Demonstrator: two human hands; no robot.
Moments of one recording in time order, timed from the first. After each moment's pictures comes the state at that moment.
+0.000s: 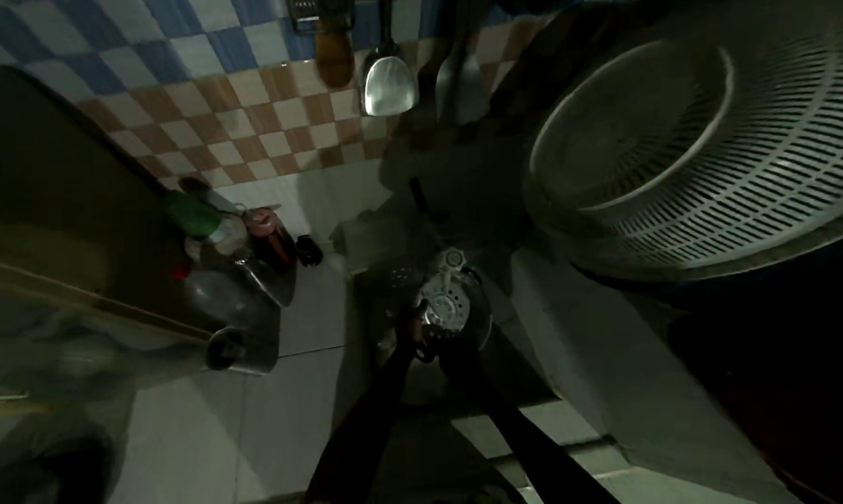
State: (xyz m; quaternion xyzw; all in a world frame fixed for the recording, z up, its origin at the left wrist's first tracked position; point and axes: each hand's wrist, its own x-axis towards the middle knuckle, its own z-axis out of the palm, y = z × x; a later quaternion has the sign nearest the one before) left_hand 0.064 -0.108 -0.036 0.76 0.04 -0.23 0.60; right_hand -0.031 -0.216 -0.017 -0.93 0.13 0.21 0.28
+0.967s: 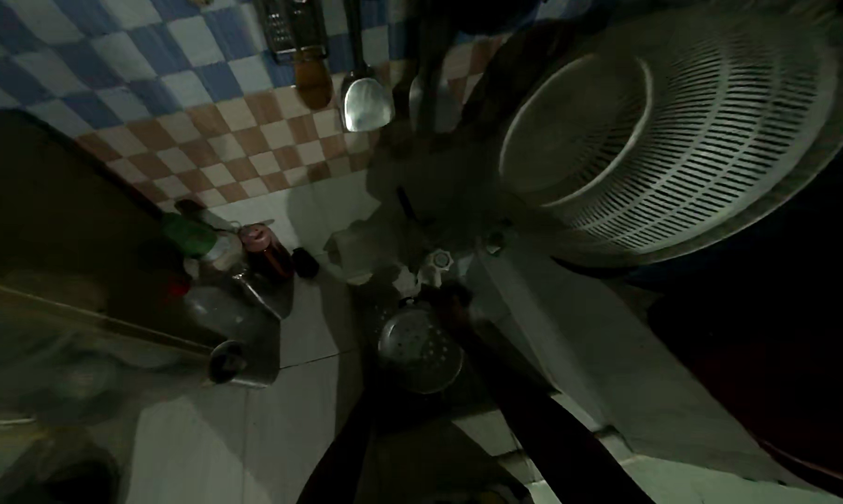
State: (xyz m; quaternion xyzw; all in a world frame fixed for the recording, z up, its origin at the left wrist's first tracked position) left_hand -0.019 -0.014 0.027 0.80 0.02 -0.42 0.43; right_hand 0.050 -0.237 0.001 -0.79 0.20 -0.04 0.58
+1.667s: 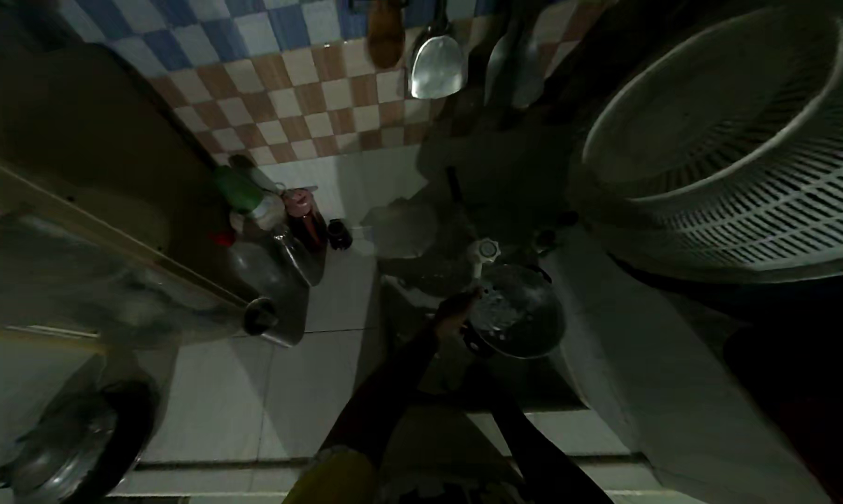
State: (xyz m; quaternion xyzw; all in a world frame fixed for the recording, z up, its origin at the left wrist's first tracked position) left_hand 0.078 -0.137 -0.007 0.76 -0.07 -0.40 0.50; right_hand -0.087 -0.216 -0.095 -0.87 0.16 0.40 0.25
